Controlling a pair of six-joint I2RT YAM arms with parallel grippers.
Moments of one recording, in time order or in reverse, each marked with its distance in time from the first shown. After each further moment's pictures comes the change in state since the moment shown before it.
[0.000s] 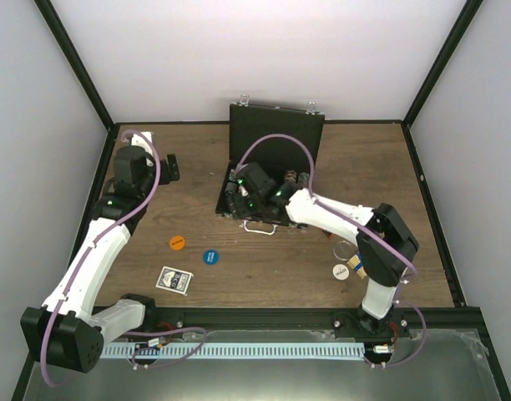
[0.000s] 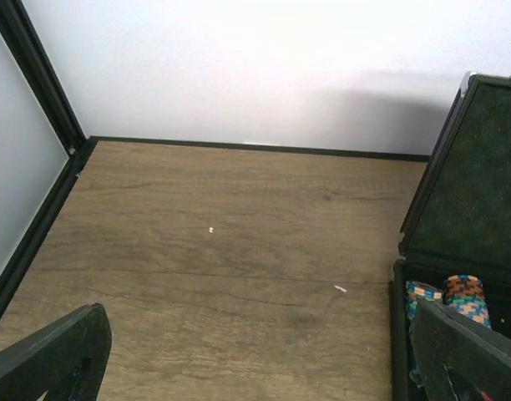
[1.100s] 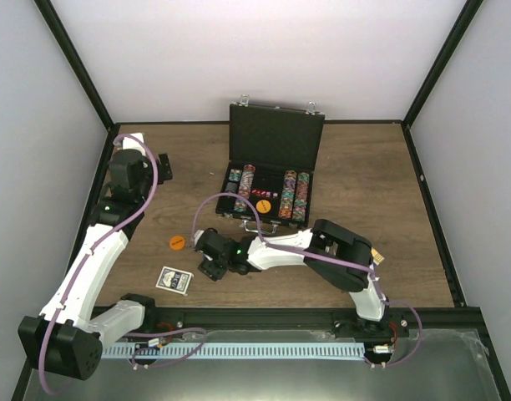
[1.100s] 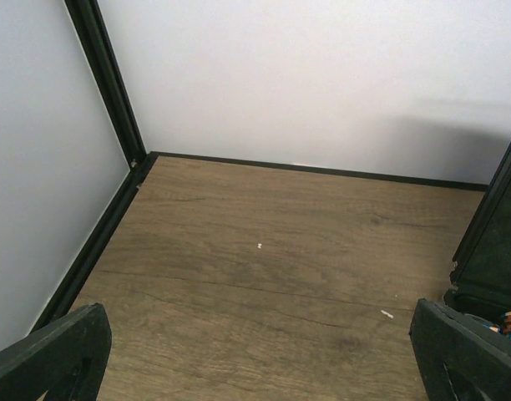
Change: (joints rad) left arm 0.000 -0.055 -0.026 0.021 -0.143 0.009; right arm 0.410 0.226 -0.094 0.241 0.056 -0.198
